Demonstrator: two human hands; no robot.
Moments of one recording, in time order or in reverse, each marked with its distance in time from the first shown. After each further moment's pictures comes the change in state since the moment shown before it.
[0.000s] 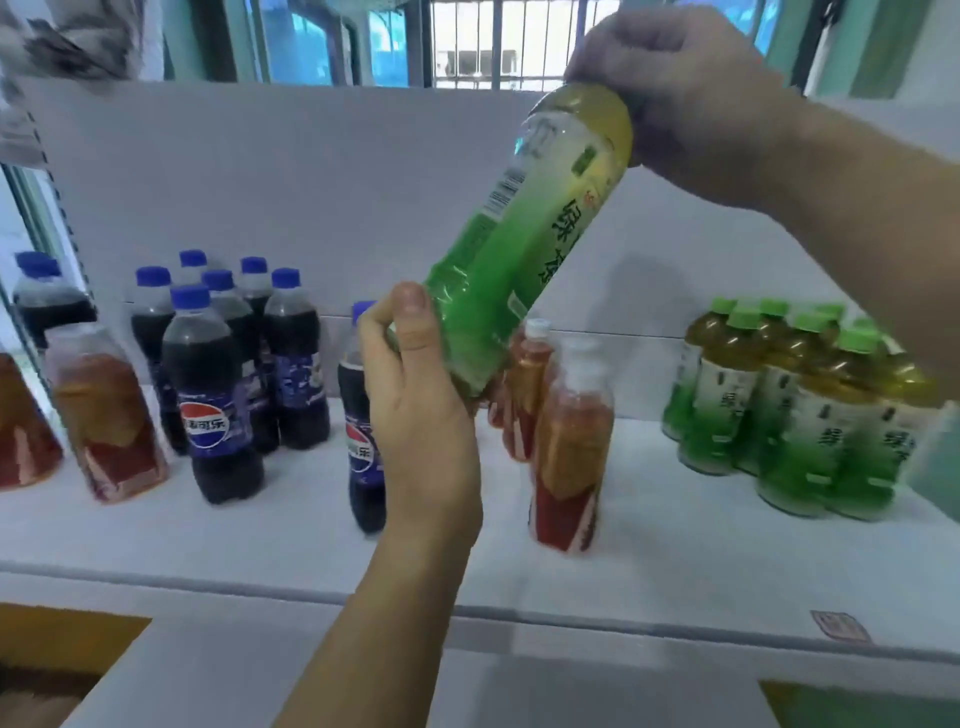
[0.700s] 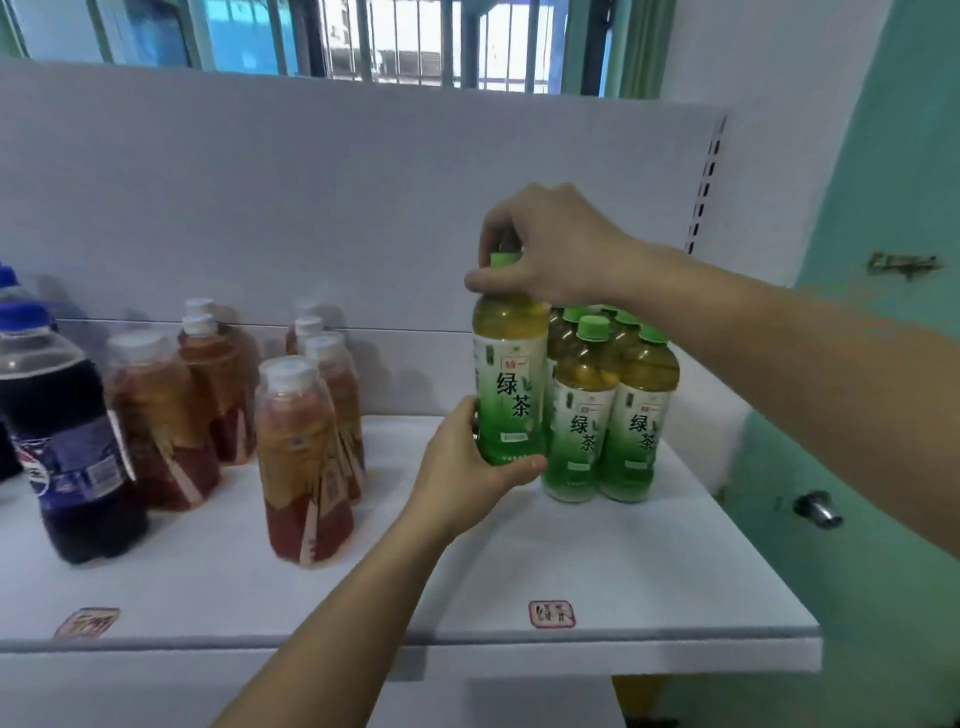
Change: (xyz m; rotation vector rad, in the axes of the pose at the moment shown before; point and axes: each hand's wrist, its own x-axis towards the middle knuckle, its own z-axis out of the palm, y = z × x) left_hand -0.062 -0.224 0.132 0.810 -0.496 -0.249; right_hand -0.115 0.092 -0.143 -0.896 -0.151 0.141
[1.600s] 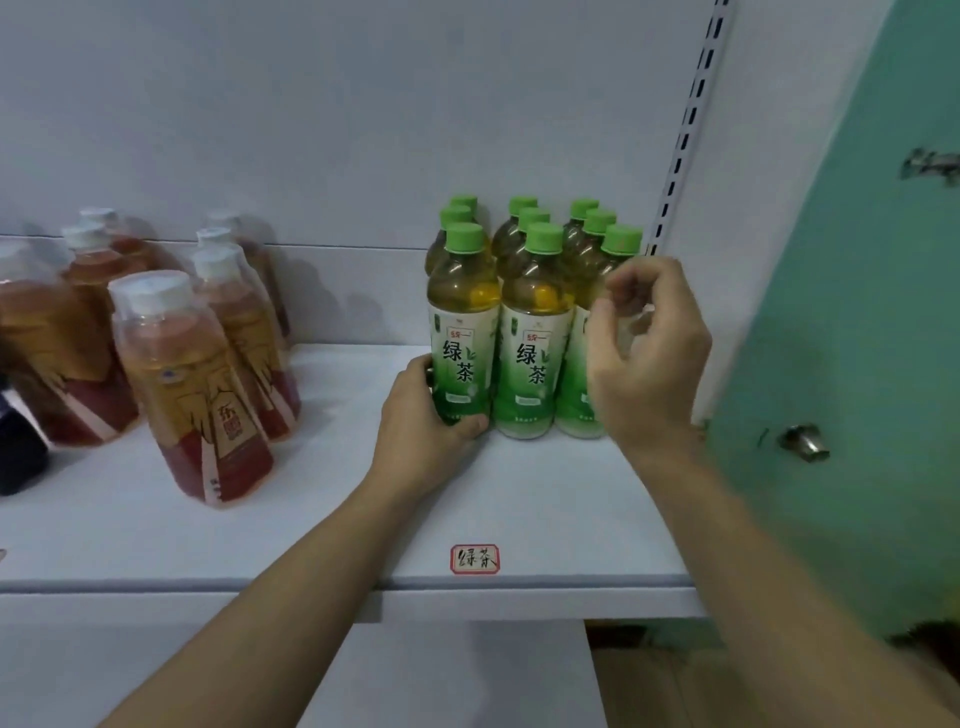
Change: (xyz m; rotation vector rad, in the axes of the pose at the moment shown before) left_hand 0.014 -0.048 0.049 0.258 0.139 -0.070; right_hand -0.155 0.078 0.118 0.446 0.887 0.233
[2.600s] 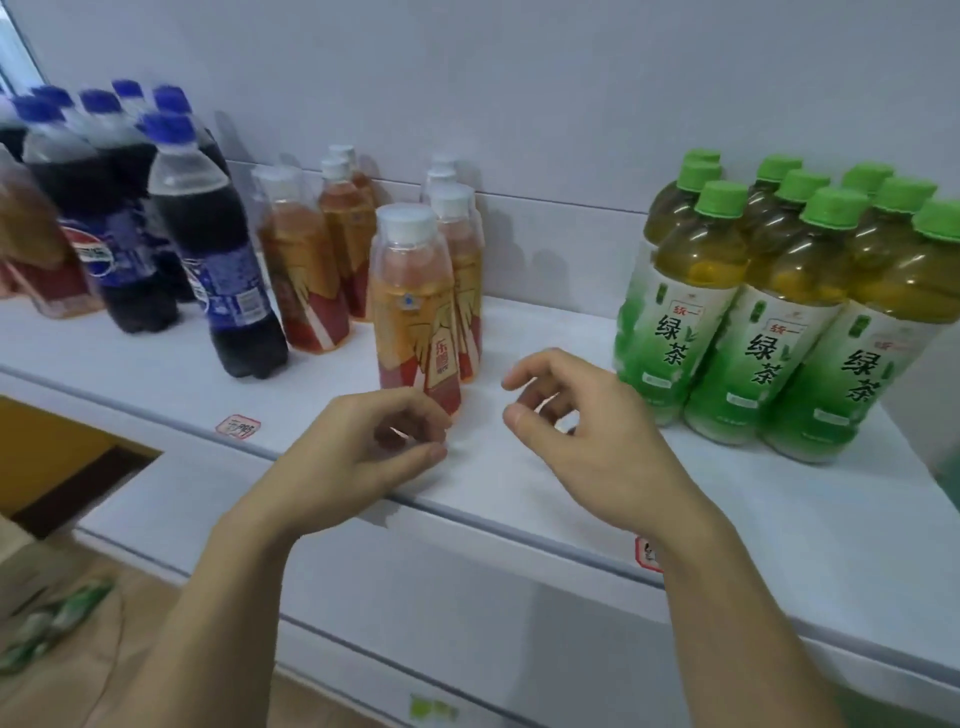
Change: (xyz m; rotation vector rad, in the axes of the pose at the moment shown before) left_hand -0.095 -0.047 -0.194 0.200 -0.198 0.002; right_hand -0.083 -0.090 0.089 0.301 -1.015 0.351
